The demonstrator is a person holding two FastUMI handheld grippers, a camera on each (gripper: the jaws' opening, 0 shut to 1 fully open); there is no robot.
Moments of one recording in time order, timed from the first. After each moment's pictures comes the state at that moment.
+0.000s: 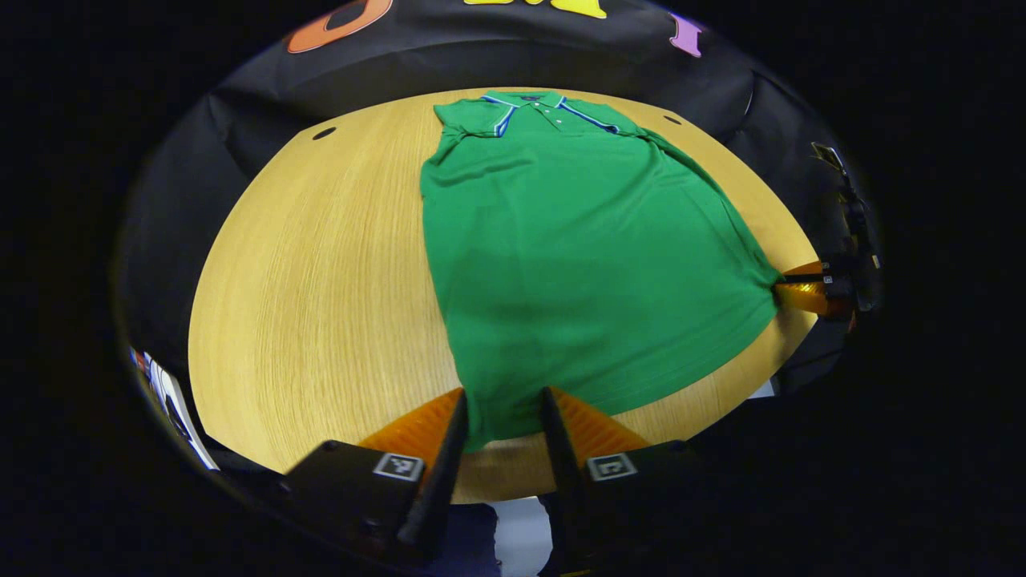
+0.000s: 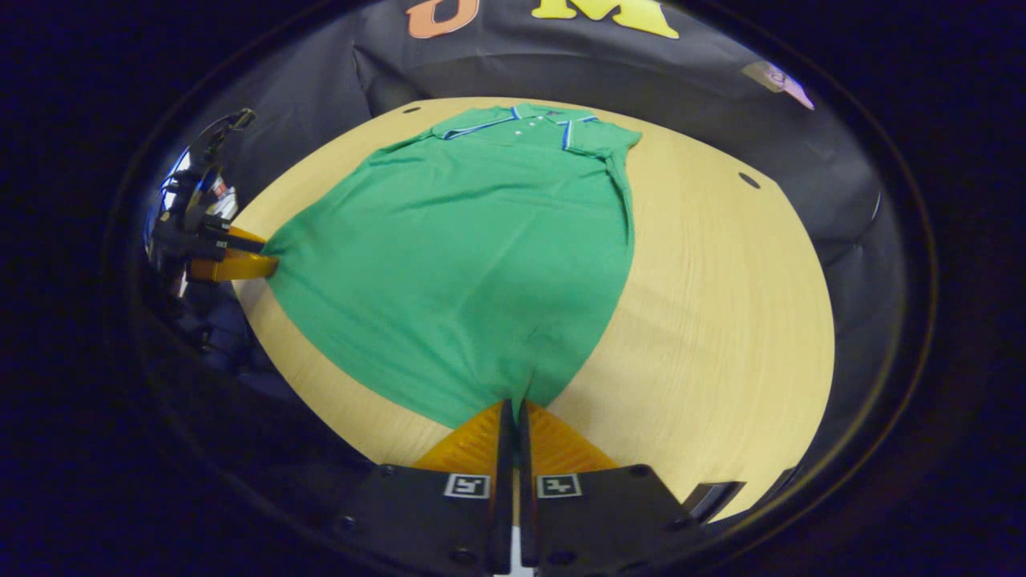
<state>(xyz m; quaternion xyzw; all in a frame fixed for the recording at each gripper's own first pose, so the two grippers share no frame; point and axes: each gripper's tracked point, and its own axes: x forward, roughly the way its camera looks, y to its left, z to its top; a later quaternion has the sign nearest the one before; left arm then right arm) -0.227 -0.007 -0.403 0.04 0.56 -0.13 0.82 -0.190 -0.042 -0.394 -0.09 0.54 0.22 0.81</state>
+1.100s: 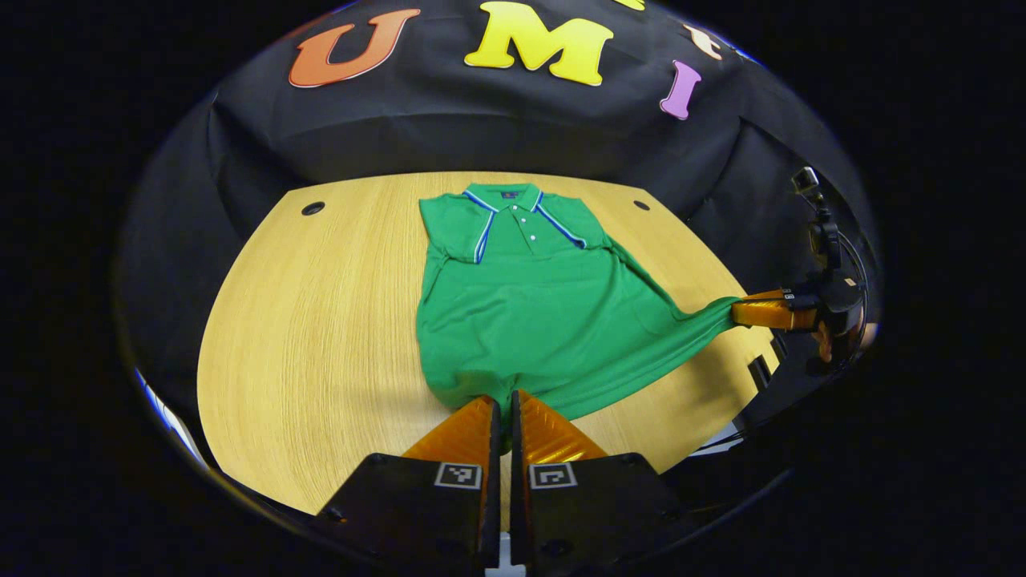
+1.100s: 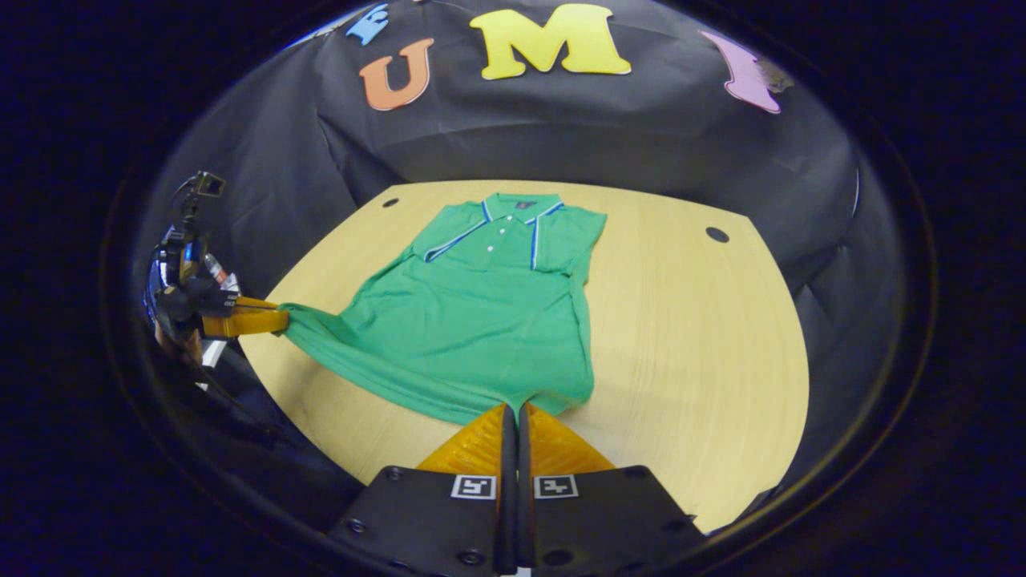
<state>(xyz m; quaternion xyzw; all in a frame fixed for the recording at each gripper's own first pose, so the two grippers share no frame) -0.130 -0.022 -0.287 -0.02 0.45 -0.17 0.88 -0.085 -0.035 -0.277 0.01 0.46 0.21 0.86</state>
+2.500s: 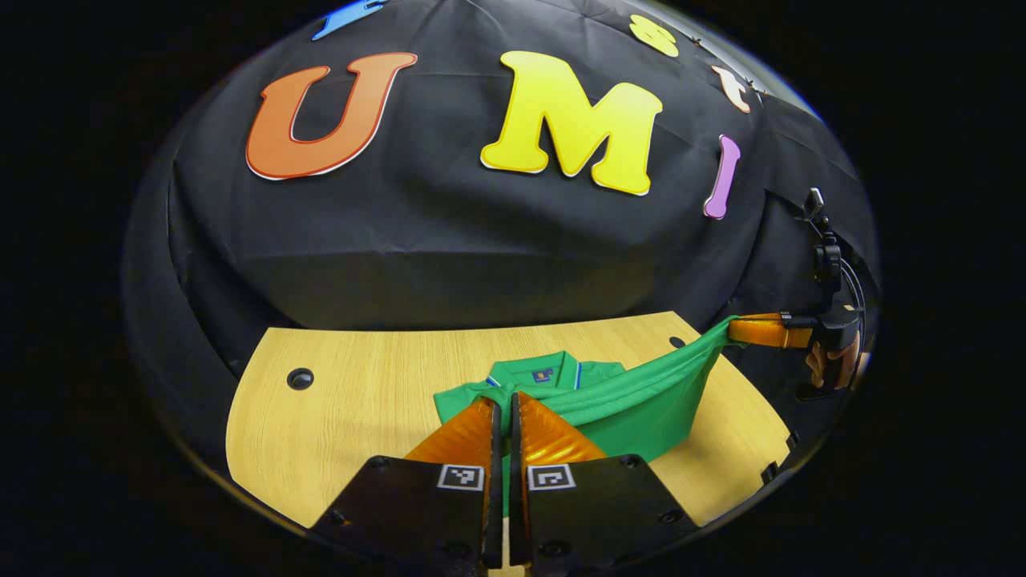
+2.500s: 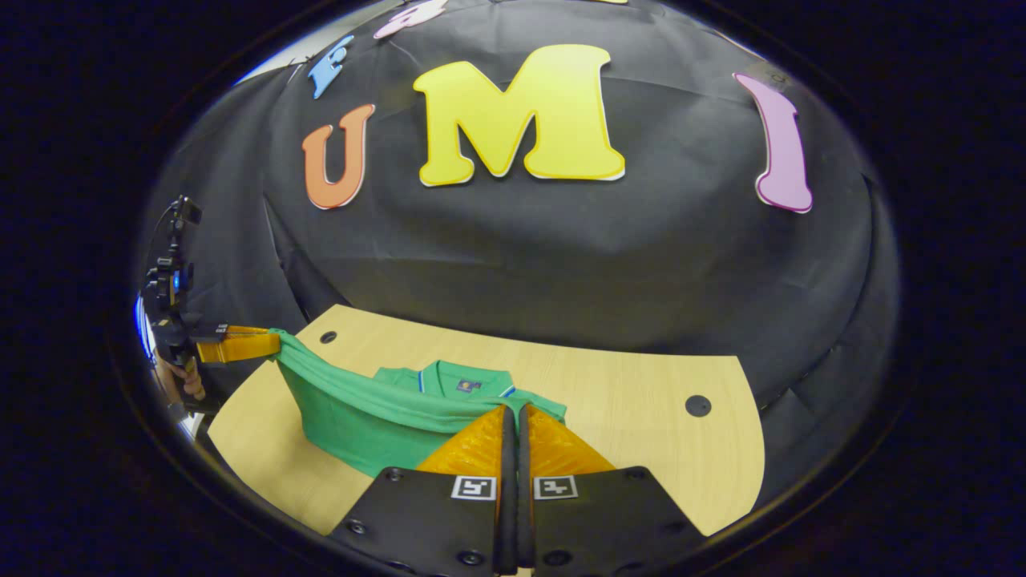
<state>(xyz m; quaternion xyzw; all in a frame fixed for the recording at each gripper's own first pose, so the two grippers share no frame) 0.166 -0.012 -0.220 -0.02 0.30 -0.16 0.94 0.207 -0.015 -0.188 0.02 0.31 0.16 0.94</state>
